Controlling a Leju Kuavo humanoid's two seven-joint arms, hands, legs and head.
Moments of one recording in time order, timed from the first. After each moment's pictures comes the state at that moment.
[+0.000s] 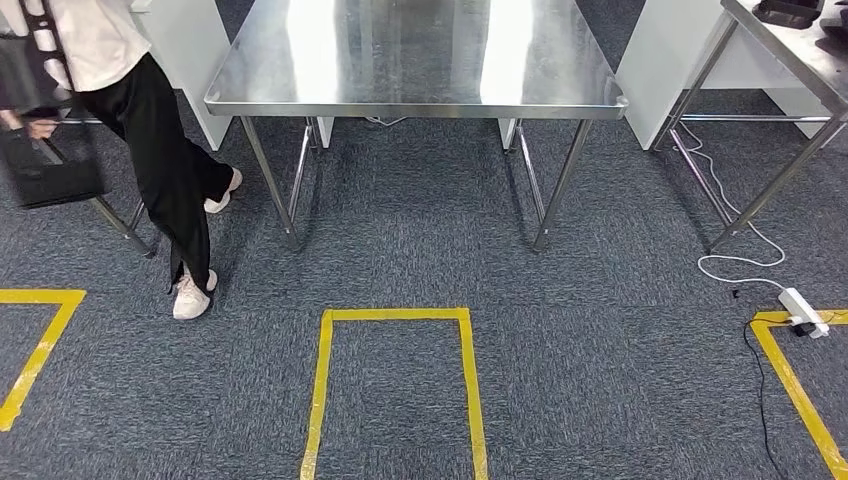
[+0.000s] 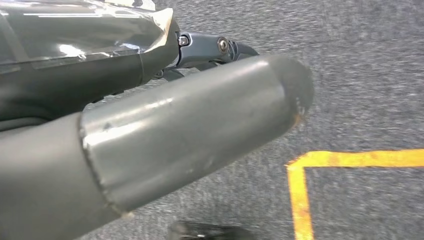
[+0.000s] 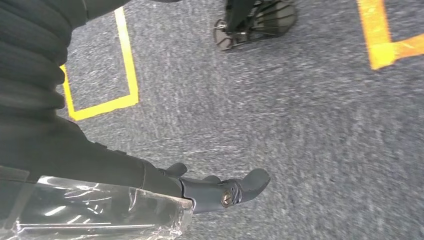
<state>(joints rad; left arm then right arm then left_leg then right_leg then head) -0.09 -0.12 0.73 -0.19 -0.71 0.34 -0.37 -0.09 0.12 -1.28 -0.20 1.22 -0.25 -0.22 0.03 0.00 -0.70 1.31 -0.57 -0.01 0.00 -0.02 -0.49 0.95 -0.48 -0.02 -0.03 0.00</state>
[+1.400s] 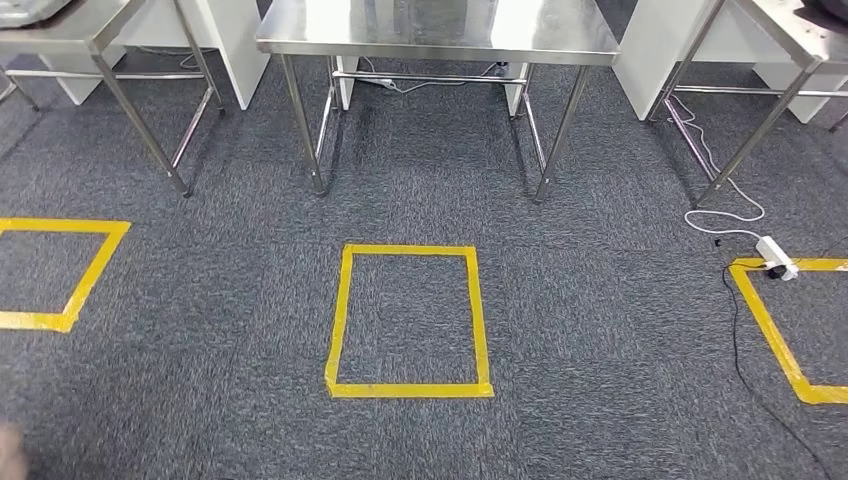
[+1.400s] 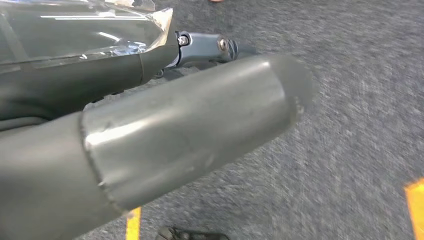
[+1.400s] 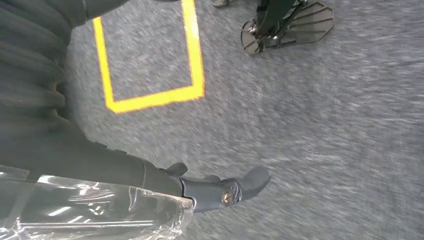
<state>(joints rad) -0.10 -0.12 0.73 -0.19 -0.71 0.33 -0.38 -0.08 0.12 -1.29 -0.21 1.23 -0.24 -0.24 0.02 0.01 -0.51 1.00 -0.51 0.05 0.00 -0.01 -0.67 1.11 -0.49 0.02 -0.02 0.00</state>
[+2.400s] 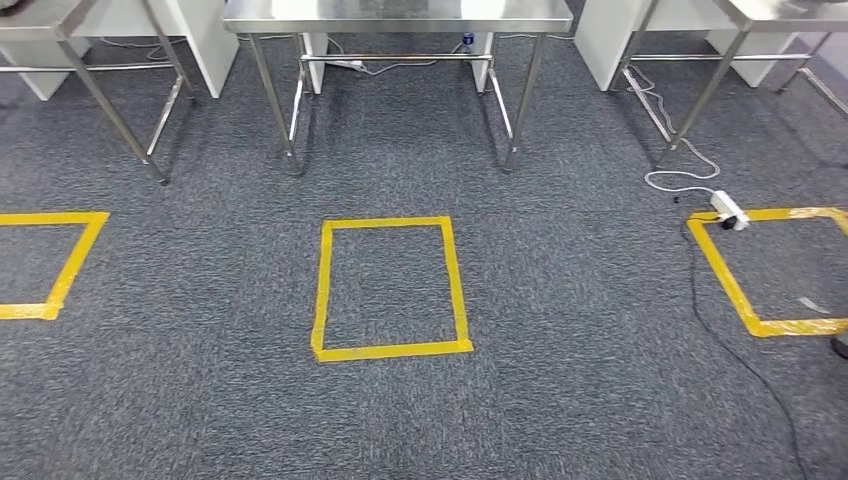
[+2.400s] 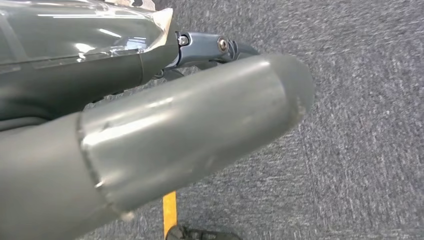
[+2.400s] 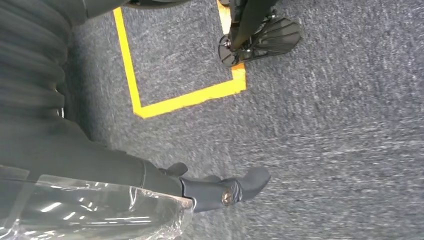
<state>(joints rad) -0.09 -0.12 0.73 -0.19 -0.72 0.34 -0.39 -0.09 0.12 -1.29 -0.21 1.22 -0.22 -0.23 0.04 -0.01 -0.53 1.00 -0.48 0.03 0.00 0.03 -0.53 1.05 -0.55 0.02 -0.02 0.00</state>
